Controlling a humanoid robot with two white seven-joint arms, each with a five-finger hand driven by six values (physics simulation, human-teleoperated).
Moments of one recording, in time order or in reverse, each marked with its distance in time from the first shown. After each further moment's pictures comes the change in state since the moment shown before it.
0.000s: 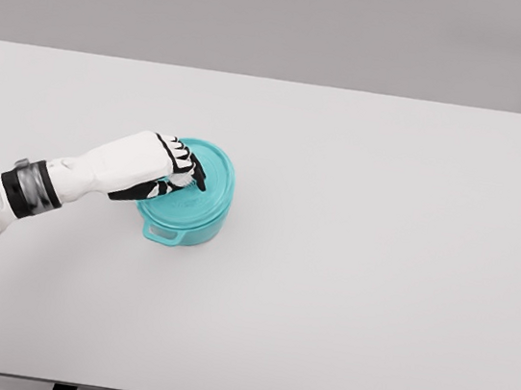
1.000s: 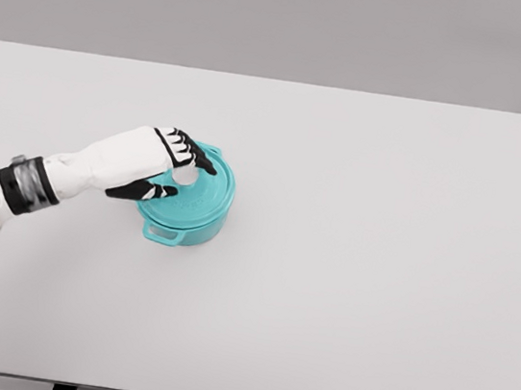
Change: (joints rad) left arm -0.005 0.008 0.009 -0.015 0.005 0.000 0.001; right arm 0.000 0.000 0.000 0.000 0.000 0.000 0.000
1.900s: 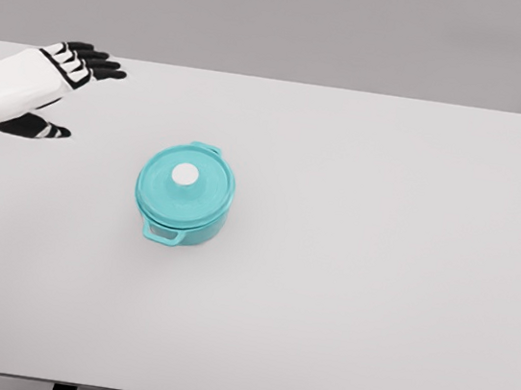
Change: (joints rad) left arm 0.032 0.177 0.253 0.011 -0.005 0.000 -0.003; right arm 0.000 0.000 0.000 -0.001 0.000 0.000 0.000
